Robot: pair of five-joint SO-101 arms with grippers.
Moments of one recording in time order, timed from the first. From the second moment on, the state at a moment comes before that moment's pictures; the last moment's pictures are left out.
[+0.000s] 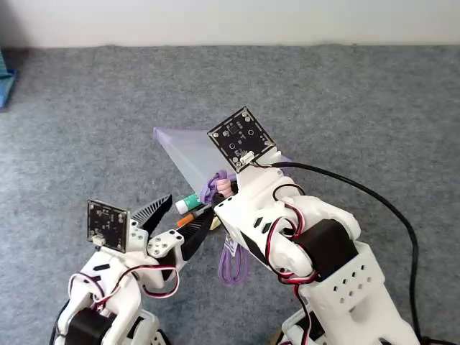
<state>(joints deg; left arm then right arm) 19.1 -103.4 74.0 64.5 16.0 -37.5 -45.5 21.2 78.2 2.2</state>
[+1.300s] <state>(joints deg) 16.9 -103.5 83.8 58.1 12.4 -42.2 -46.0 21.3 84.0 2.2</state>
